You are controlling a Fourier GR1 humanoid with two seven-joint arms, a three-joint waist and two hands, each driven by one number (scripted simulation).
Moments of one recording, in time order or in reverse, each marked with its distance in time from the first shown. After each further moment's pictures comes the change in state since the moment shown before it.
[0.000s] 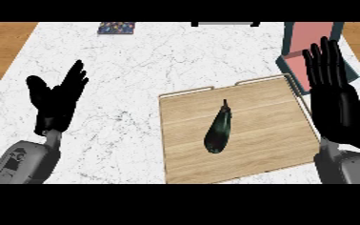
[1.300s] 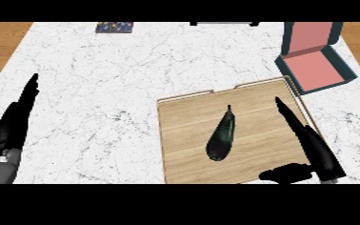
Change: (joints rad) left arm 0.133 0.152 0.073 0.092 -0.259 0.026 -0.152; right arm 0.231 -0.185 0.235 0.093 0.312 0.097 0.194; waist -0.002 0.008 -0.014
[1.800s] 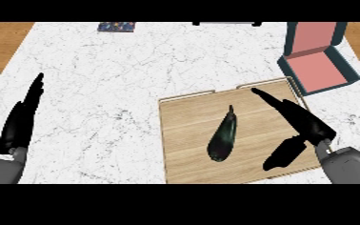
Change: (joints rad) left arm -0.012 -0.033 0.003 0.011 -0.031 -0.001 -0.007; right arm -0.288 -0.094 0.098 0.039 0.008 0.316 0.365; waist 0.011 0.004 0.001
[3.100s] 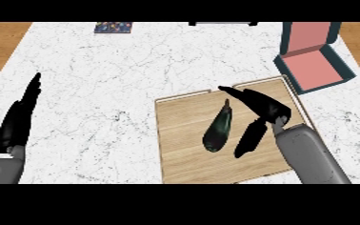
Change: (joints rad) left arm 0.000 -0.104 0.167 0.016 -0.150 -0.125 0.003; right arm -0.163 0.304 -0.091 0.153 0.185 0.278 0.155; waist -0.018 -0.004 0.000
